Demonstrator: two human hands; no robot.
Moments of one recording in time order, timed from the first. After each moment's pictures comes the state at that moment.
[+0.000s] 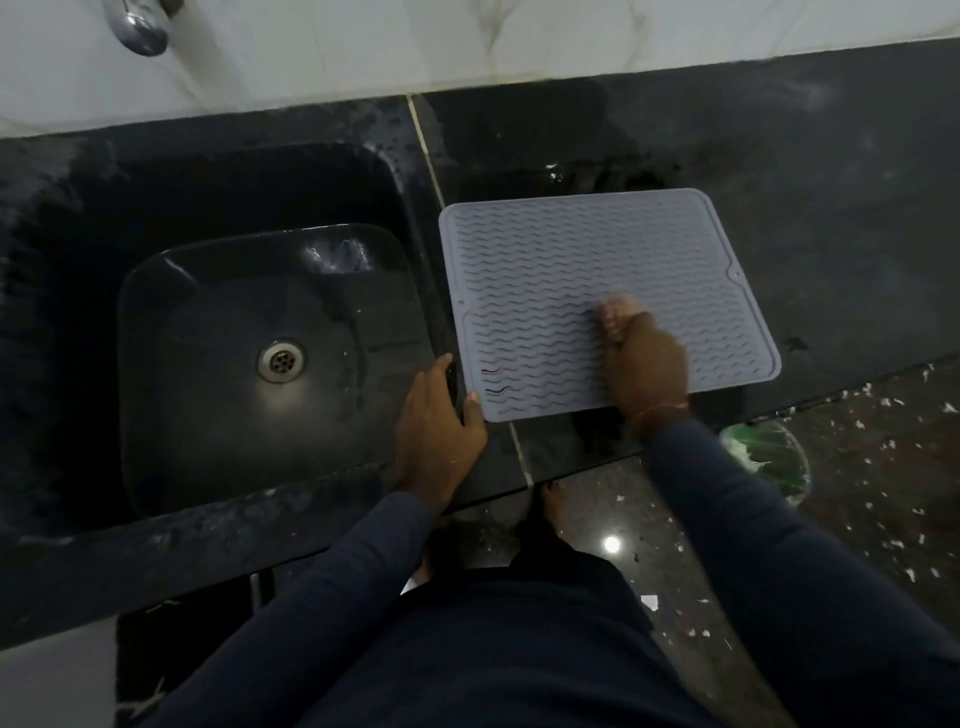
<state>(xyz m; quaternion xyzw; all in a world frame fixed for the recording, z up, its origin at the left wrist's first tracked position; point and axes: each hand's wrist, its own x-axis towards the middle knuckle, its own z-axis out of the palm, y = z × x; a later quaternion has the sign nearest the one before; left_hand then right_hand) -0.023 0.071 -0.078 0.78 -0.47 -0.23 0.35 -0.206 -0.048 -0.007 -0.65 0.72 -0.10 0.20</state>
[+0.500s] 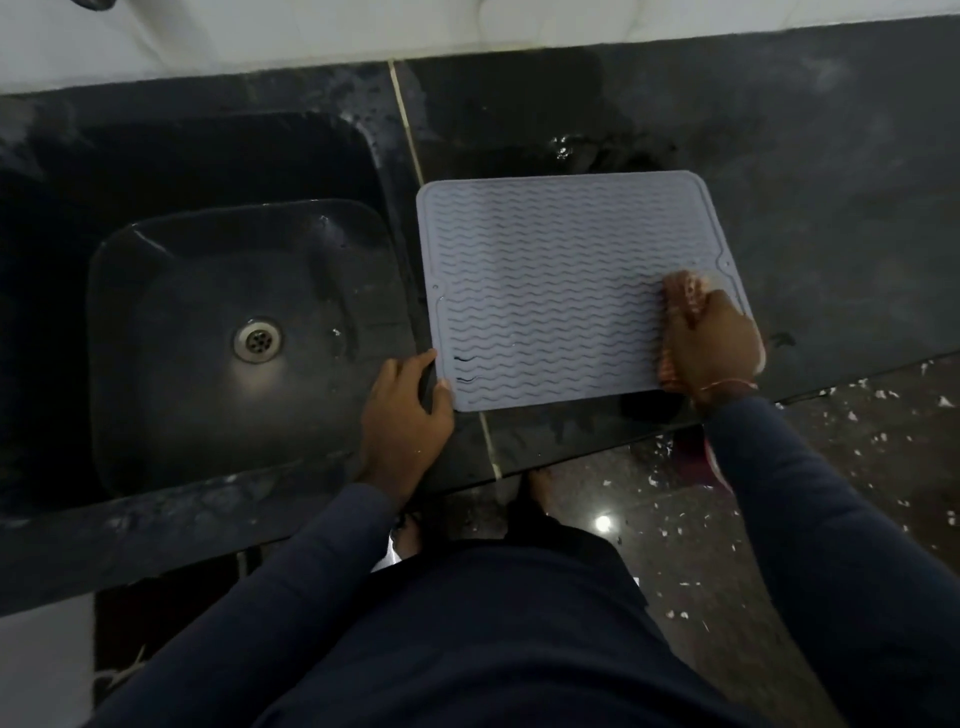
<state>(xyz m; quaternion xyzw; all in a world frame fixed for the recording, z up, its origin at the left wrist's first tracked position) -0.025 0.069 -0.084 0.79 -0.46 -0.22 0.33 -0.286 -0.094 -0.009 -0.62 0.77 -0.10 0.12</state>
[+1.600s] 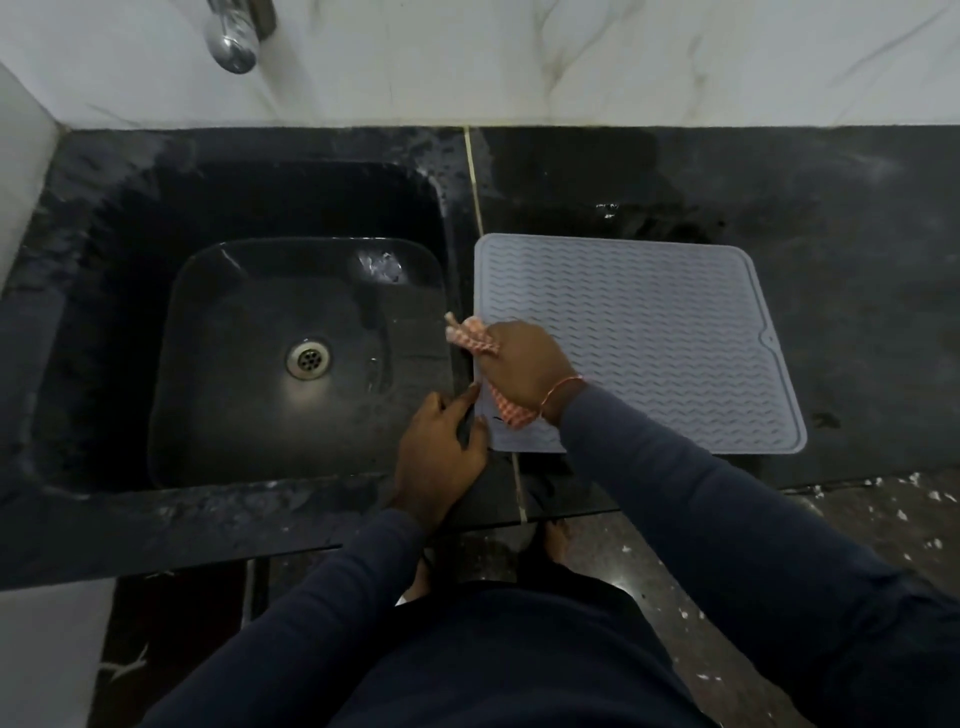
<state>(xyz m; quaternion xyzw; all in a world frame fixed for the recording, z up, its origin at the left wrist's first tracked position) -0.023 0.069 -0.083 0.78 -0.48 -0.20 0.34 -0.095 -0.076 -0.026 -0.88 0.40 -0.02 0.26</state>
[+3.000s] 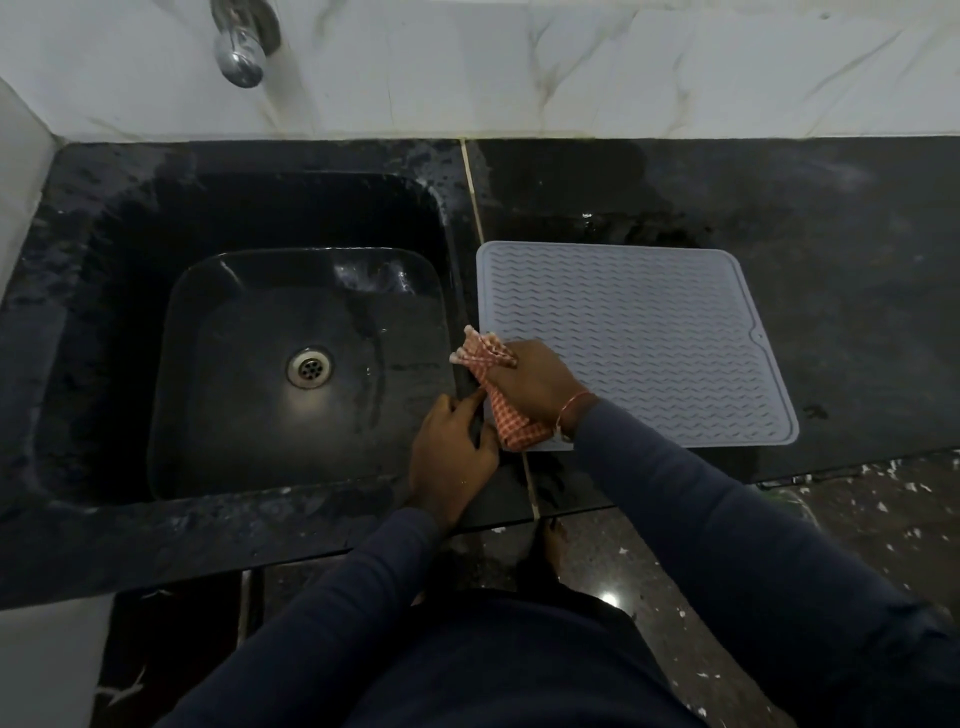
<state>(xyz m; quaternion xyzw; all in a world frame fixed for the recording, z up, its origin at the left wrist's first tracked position) -0.022 0.068 -0.080 0.78 -0.48 -0.20 0.34 -0.099 -0.051 -0.001 -0.77 0.49 -0.01 0.41</state>
